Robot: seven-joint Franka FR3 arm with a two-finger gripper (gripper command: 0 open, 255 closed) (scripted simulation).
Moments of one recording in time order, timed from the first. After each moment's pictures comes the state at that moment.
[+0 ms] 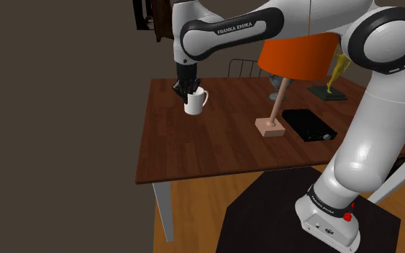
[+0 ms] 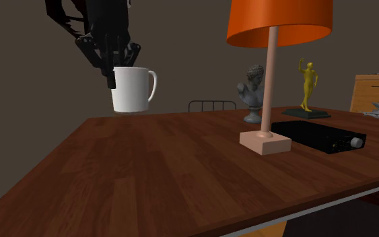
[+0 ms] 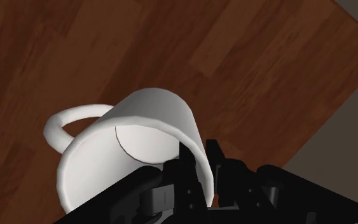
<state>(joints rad) 0.06 0.15 0.29 -1.74 -0.11 1.91 0.39</state>
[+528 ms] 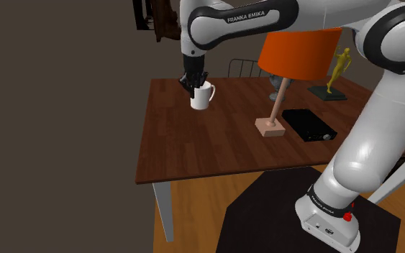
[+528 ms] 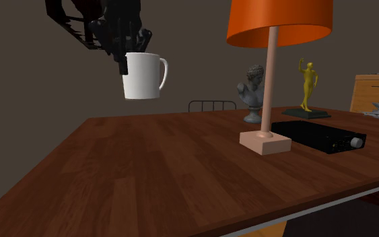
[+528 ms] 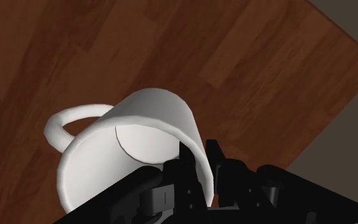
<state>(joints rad) 0.04 0.06 0.29 -1.77 -0.08 1.85 0.35</state>
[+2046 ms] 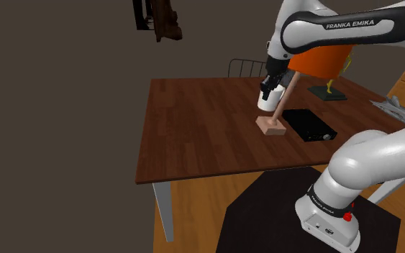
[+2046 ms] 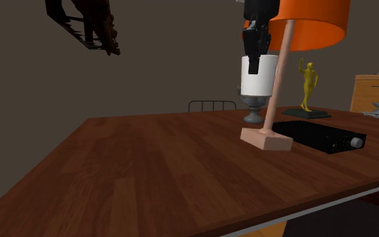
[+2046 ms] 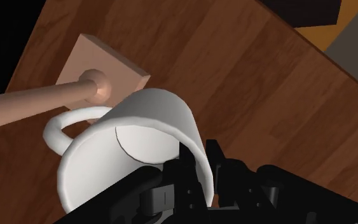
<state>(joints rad) -0.11 -0.67 -0.01 -2.47 -0.05 1.86 -0.11</state>
